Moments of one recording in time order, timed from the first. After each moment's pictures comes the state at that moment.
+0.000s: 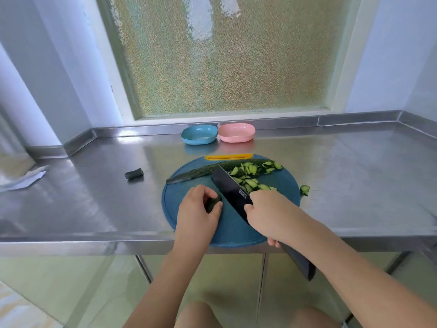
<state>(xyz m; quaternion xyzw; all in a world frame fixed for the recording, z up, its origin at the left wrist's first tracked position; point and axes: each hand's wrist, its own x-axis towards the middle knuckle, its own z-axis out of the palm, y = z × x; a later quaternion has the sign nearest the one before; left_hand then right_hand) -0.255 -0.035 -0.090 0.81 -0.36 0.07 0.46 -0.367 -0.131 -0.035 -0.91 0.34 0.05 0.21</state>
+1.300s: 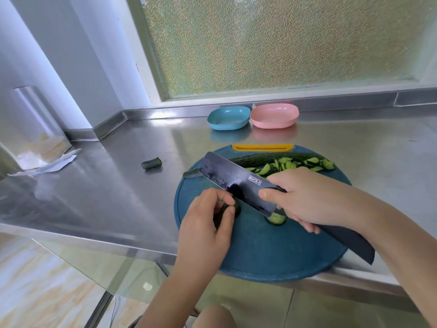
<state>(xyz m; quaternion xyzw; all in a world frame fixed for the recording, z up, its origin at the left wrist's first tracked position) -0.252 -0.037 -0.096 0.81 -0.36 0.10 0.45 -0.329 -0.207 -0.028 -0.95 0.13 0.03 0.30</state>
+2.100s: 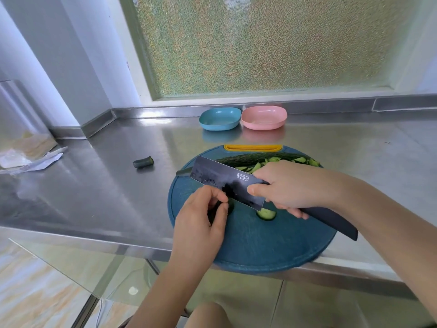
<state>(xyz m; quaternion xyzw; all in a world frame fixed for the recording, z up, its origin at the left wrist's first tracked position) -0.252 -0.037 -0.093 0.81 -0.36 0.11 0.45 -0.319 -0.202 -0.011 -0.96 0.12 0.10 0.24</state>
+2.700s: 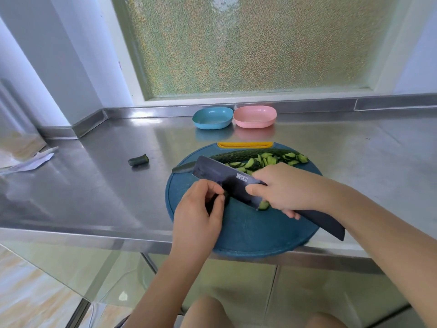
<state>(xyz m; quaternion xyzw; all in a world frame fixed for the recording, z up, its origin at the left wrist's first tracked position) -0.254 -0.037 -0.092 0.81 -0.34 0.10 0.47 -0.332 -0.193 -0.023 -0.95 0.16 0.06 0.25</state>
